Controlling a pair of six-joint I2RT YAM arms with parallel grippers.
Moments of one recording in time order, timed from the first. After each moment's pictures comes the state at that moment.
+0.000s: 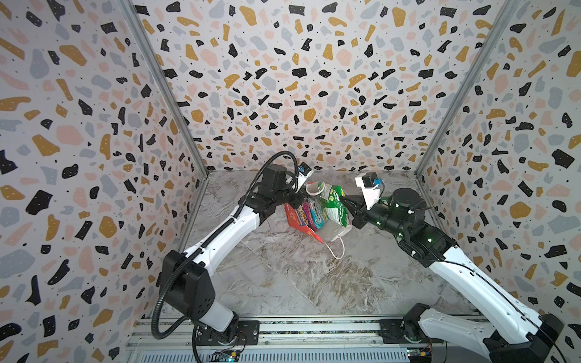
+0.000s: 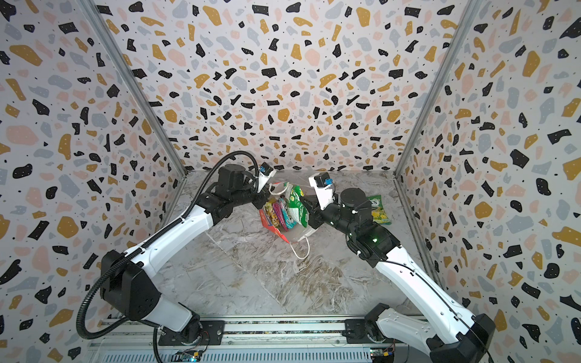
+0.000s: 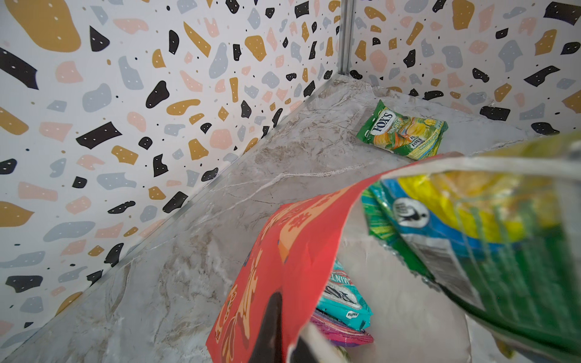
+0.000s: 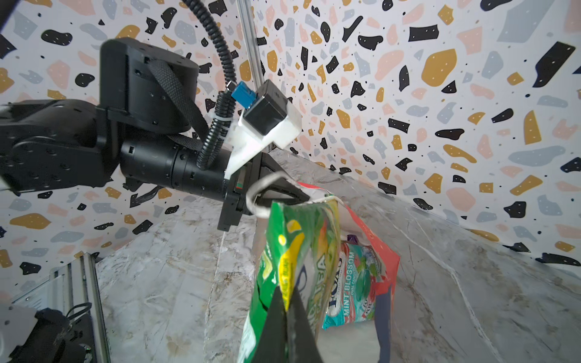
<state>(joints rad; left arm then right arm) -0.49 1.53 1.35 -0.30 0.26 0.27 0.65 1.04 1.12 -0.27 -0.22 0.08</state>
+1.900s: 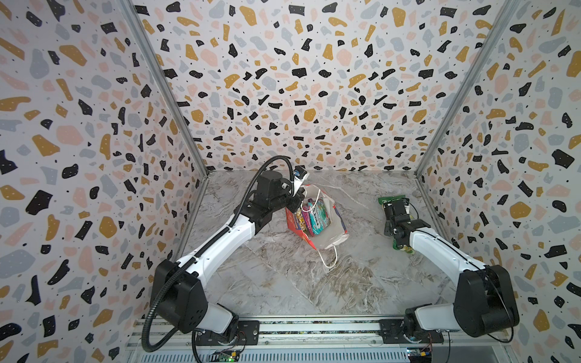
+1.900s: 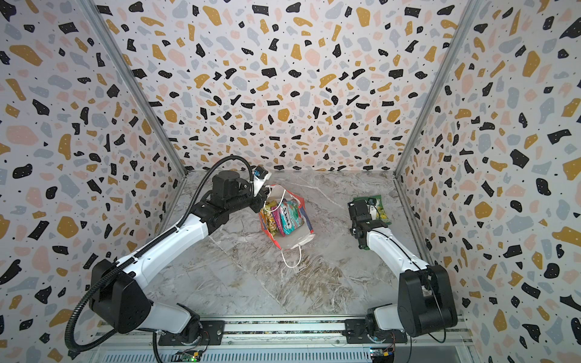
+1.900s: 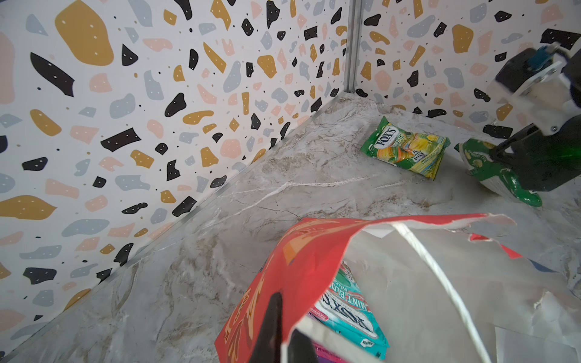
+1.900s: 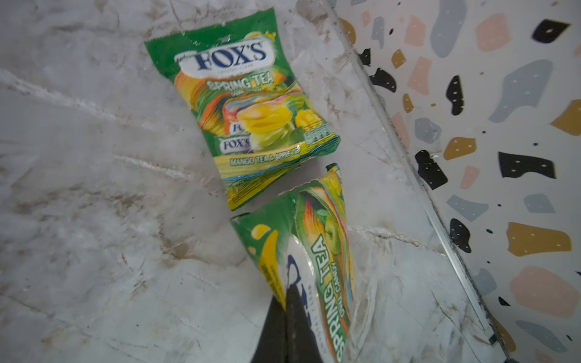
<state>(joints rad) -0.49 1.45 1.23 -0.18 0.24 0.24 0.26 1.41 0.88 -0.53 0.55 0.38</state>
